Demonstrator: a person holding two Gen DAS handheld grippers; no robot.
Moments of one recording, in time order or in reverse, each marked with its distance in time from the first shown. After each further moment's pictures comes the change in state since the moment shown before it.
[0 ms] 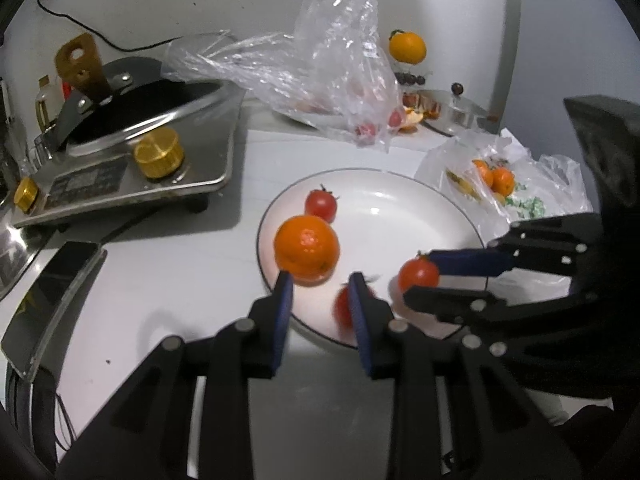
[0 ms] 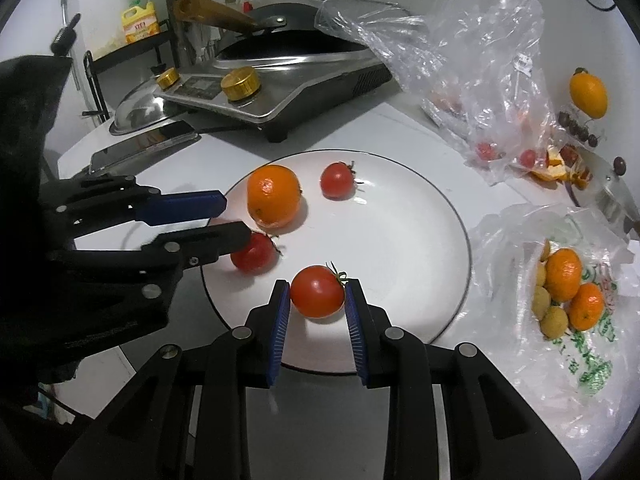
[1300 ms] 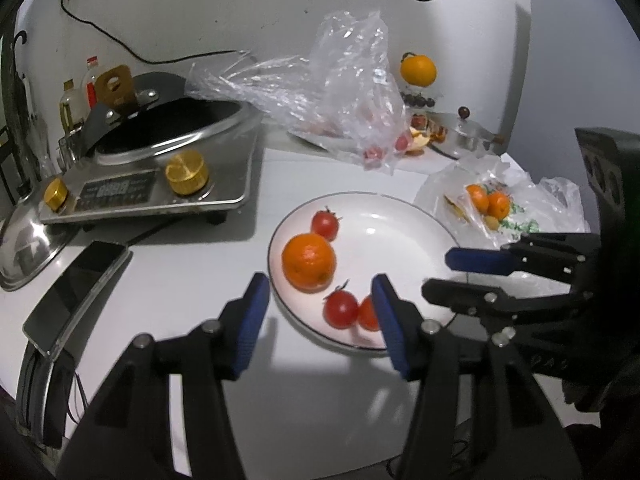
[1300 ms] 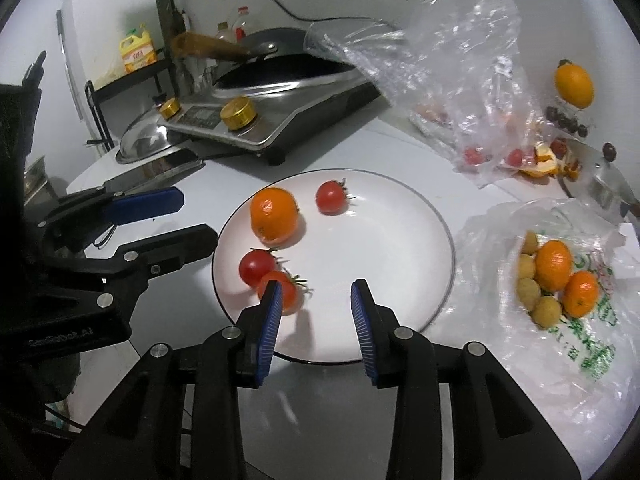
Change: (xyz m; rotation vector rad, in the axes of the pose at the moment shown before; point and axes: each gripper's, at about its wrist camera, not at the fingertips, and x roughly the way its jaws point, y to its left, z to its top) left arm -0.031 -0.012 0.005 -0.043 -0.051 0.046; right arm -0.027 -0.010 -0.005 0.066 -0.076 0.021
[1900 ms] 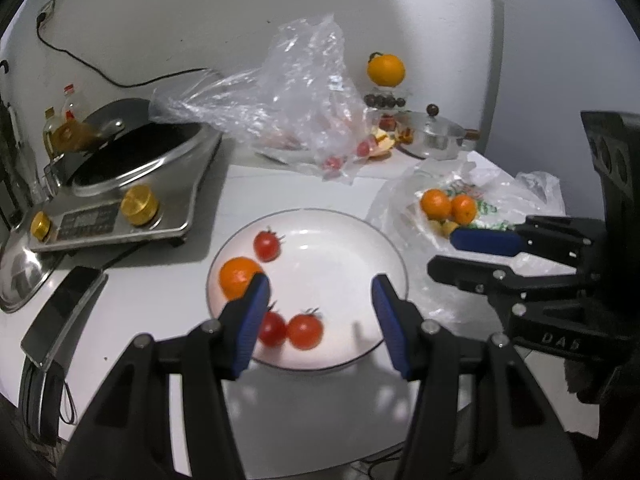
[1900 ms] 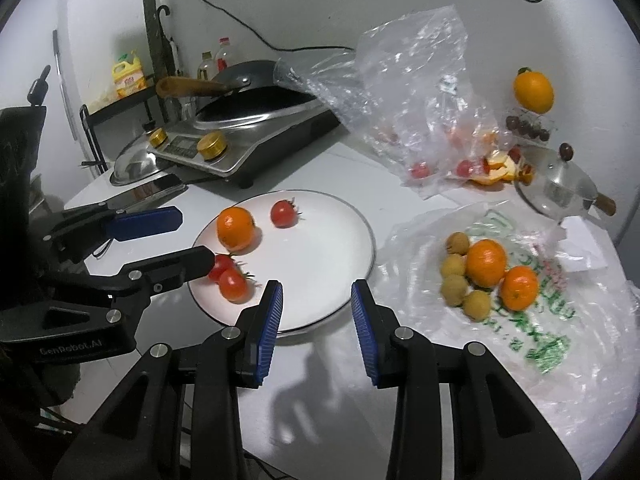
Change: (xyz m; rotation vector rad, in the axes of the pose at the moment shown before) left arm -0.004 -0.061 0.018 0.064 -0.007 -0.014; right arm -0.051 -0.041 -0.012 0.028 -0.084 -0.039
